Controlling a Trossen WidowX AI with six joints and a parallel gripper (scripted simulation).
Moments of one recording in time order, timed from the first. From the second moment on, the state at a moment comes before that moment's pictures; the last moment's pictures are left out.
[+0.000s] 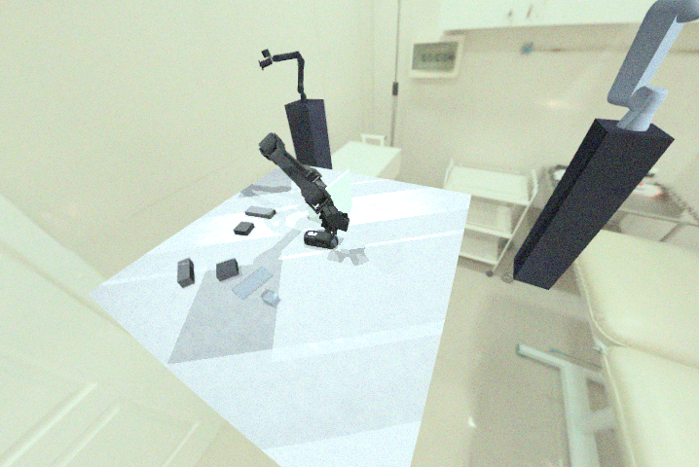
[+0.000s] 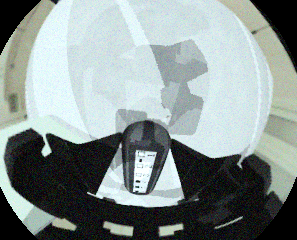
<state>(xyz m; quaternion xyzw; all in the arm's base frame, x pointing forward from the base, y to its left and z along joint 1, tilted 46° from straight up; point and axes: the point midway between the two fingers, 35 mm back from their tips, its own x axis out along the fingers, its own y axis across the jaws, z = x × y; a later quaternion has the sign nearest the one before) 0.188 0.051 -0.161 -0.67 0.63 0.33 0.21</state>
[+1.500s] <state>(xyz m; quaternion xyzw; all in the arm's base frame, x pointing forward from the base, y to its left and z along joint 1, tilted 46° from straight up) 0.189 0.061 -0.139 -0.67 0.63 0.34 0.20</state>
